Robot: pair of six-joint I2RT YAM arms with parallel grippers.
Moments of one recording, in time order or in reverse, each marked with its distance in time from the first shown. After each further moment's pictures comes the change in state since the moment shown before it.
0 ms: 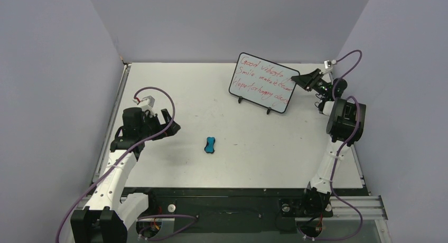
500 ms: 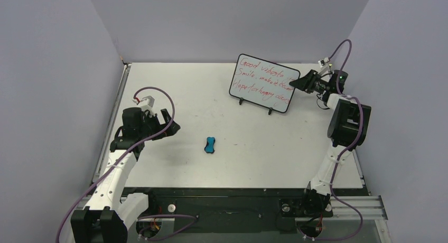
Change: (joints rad) left arm 0.005 0.000 0.000 0.000 0.003 0.000; right arm 0.007 -0.141 0.069 -0.856 0.032 -0.724
